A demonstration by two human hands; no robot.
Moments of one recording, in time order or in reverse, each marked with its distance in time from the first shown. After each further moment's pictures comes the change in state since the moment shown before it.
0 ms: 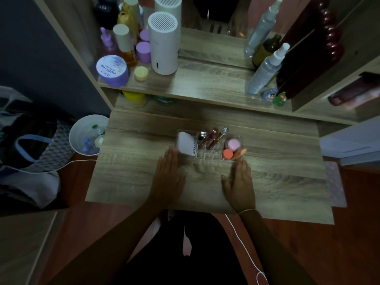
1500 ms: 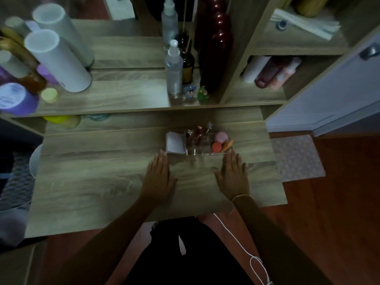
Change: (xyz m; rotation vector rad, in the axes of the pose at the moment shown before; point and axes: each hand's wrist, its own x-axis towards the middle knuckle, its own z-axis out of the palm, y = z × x) left_hand 0.062 0.119 0.058 0.151 -0.245 0.074; right_hand 0.032 0.139 -0.061 -0.191 -0.077 0.120
